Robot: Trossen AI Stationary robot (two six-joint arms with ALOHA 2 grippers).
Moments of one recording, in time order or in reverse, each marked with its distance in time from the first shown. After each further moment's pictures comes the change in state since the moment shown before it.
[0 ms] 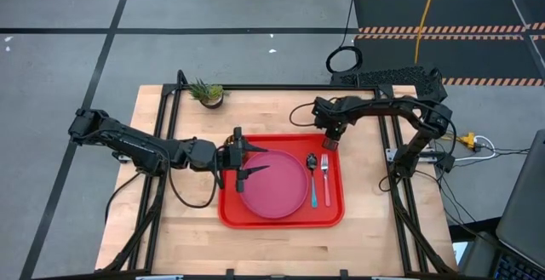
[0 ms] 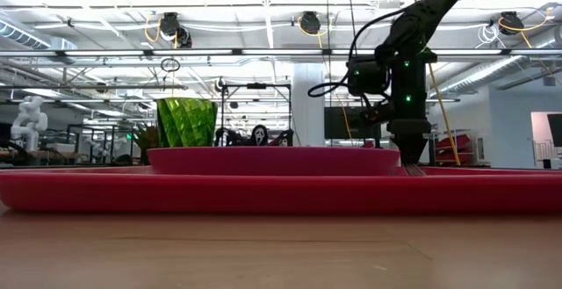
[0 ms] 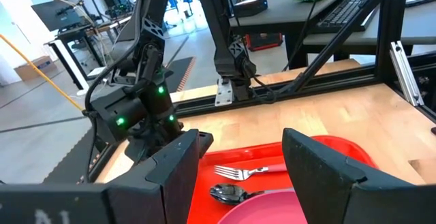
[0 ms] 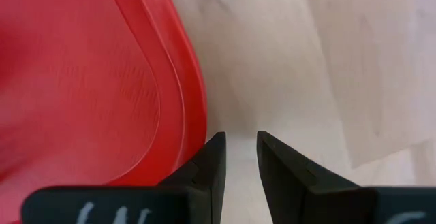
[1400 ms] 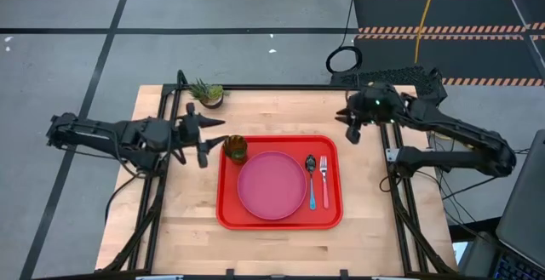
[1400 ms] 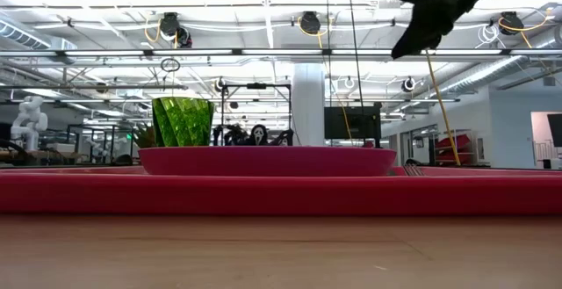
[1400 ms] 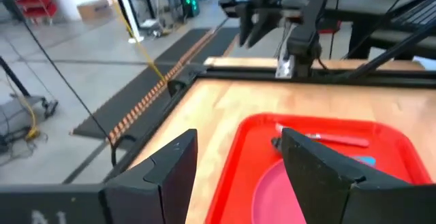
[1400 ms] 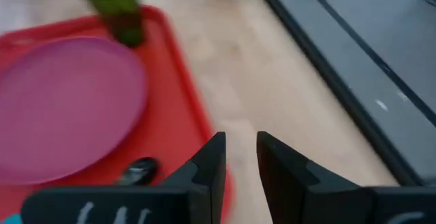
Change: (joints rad) left arm 0.060 -0.502 0.000 -0.608 -0.163 -0.190; right arm 0.043 -0.798 -0.067 0.099 -0.150 0.035
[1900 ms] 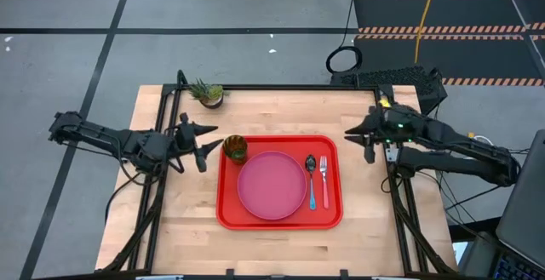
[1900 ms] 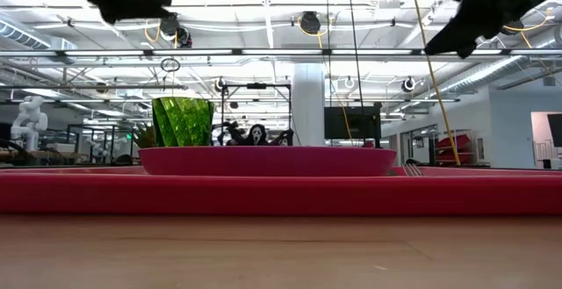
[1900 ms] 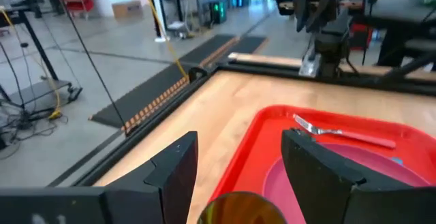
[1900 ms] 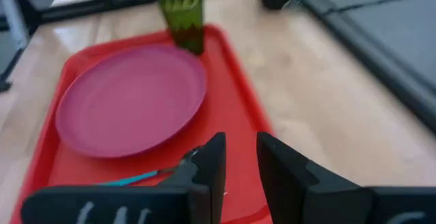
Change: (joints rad) left arm -0.106 -0.136 -0.256 0.130 -0.218 -0.108; right arm 0.112 -0.381 -0.264 0.052 -0.040 0.109
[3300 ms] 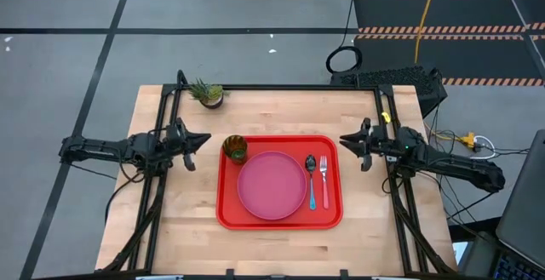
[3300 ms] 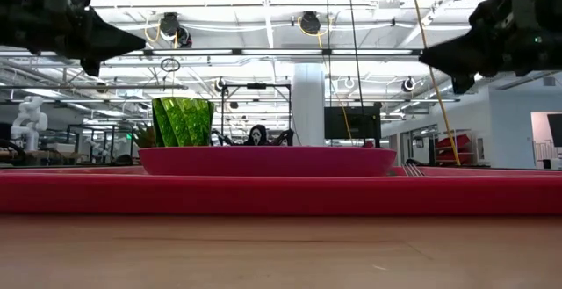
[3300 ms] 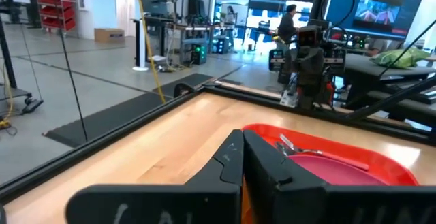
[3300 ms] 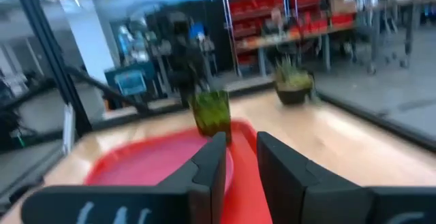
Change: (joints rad) left arm 0.164 -0.518 -0.427 0.157 0.244 -0.014; right arm 0.062 -0.376 -0.558 0.733 -0.002 0.173
